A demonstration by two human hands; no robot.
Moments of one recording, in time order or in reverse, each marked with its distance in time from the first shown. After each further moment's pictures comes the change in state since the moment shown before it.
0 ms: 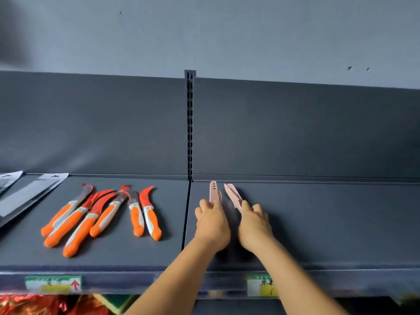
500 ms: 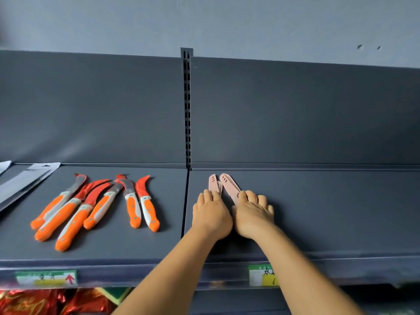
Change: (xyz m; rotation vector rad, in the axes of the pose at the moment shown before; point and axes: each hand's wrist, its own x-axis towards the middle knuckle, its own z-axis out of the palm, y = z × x) left_hand 0.019 -0.010 0.012 0.151 -0.010 0.033; right_hand 0.014 -0.002 0.010 -0.189 -0.047 -0.071
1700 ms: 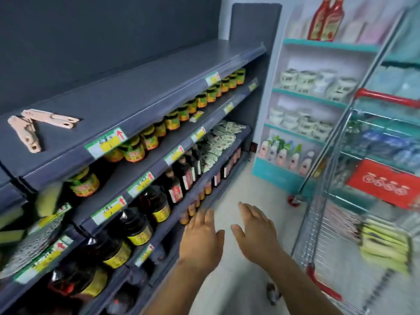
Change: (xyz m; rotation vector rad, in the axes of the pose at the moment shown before) left_hand -0.361 0.007 0.136 0.076 -0.528 0.853; right_hand -0.455 0.100 0.139 0.267 0.094 0.823
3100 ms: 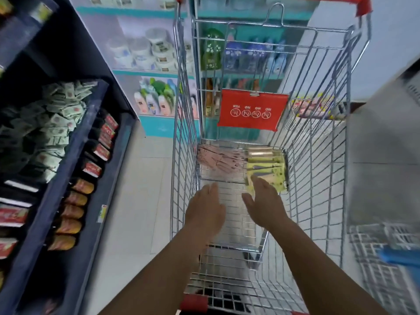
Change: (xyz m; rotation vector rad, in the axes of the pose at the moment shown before) left_hand 0.161 0.345 0.268 0.072 -0.479 0.358; right_hand 0.023 0.450 -0.036 0.237 0.066 0.657
